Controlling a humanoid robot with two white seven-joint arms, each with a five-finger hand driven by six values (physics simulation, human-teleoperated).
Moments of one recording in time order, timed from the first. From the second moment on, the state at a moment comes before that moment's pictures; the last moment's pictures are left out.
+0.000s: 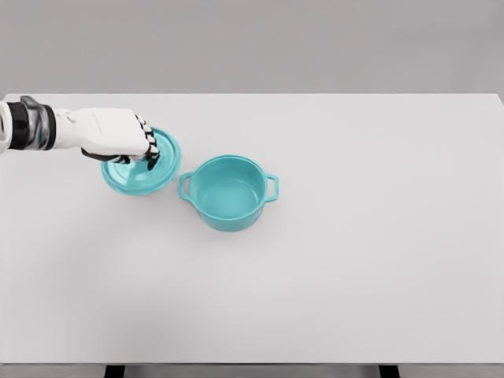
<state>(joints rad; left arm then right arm) -0.96 0.87 -0.92 -1.50 -0.49 -0.61 -0.61 0.02 0.00 0.75 -0.04 0.35 -0.21 0.10</state>
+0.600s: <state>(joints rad) -0.93 0.94 -0.92 -1.41 -0.44 -0.61 -0.61 0.02 0.00 0.75 -0.04 0.35 -0.21 0.10</state>
